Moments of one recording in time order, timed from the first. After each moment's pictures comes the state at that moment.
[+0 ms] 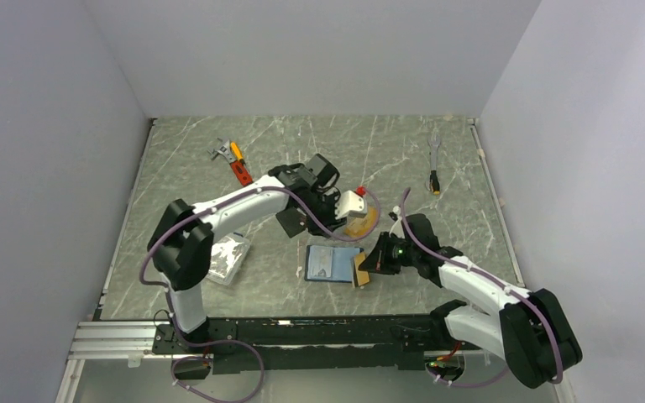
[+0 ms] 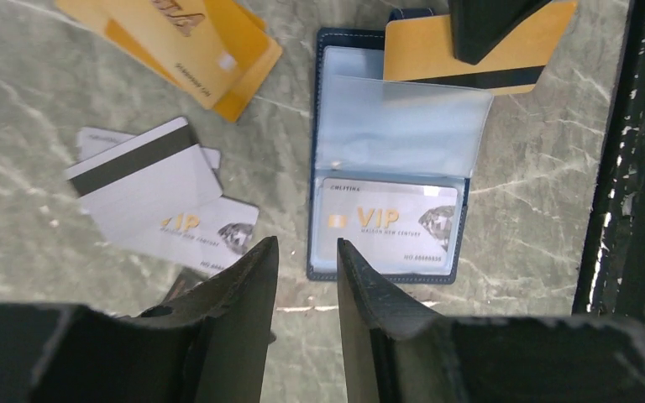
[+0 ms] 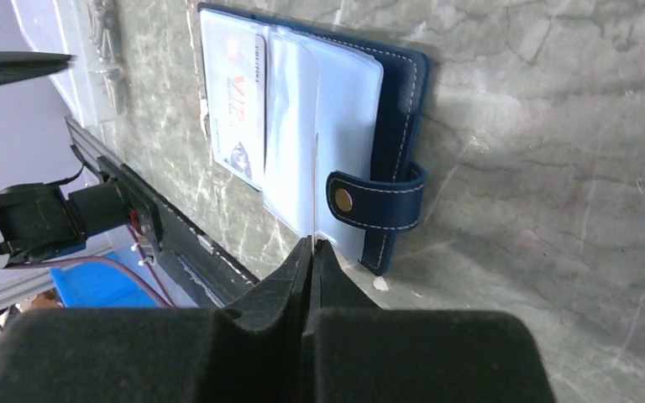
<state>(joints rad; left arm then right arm) -0.81 1.84 1.46 -0.74 0.43 0.67 0.41 1.06 0.33 -0.11 -0.50 0.72</state>
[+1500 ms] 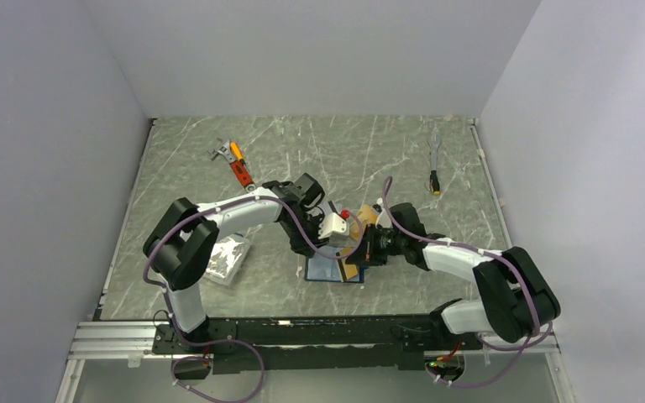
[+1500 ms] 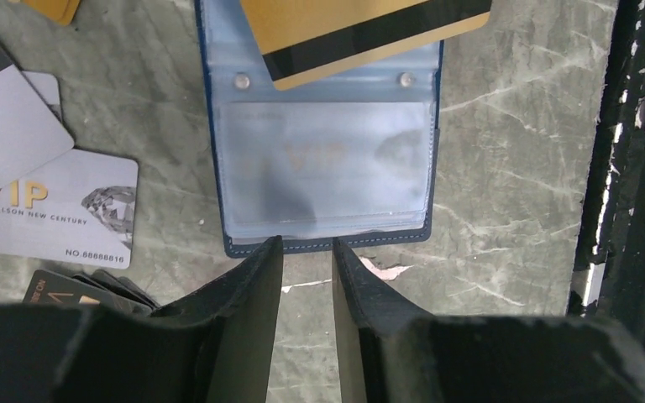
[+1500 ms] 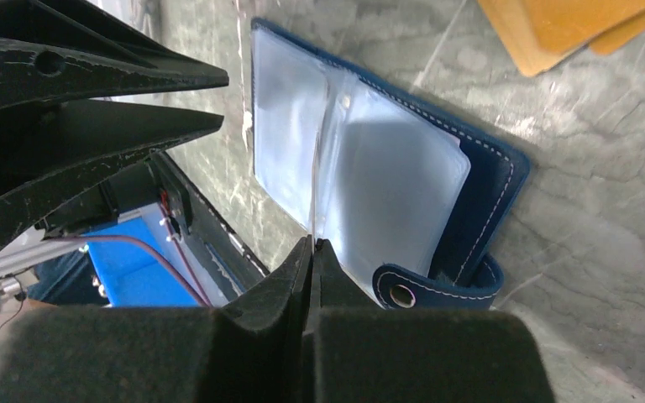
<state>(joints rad) -0.75 1.80 1.23 -0.71 0.51 0.79 0.44 1.33 0.44 0.08 -0.62 0.73</state>
